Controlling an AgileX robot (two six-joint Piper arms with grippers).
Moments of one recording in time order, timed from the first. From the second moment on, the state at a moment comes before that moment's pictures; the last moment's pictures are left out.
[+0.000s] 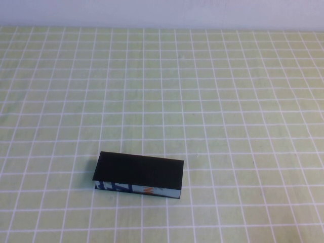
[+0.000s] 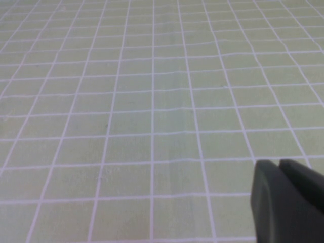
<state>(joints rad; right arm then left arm) 0.00 -0.01 0.03 0.21 0.35 -0.12 -0.41 0.11 0.03 -1.26 -0.19 1.07</state>
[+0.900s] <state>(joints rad) 0.00 -0.01 0.03 0.21 0.35 -0.12 -0.01 0.00 0.03 -0.01 0.01 0.06</state>
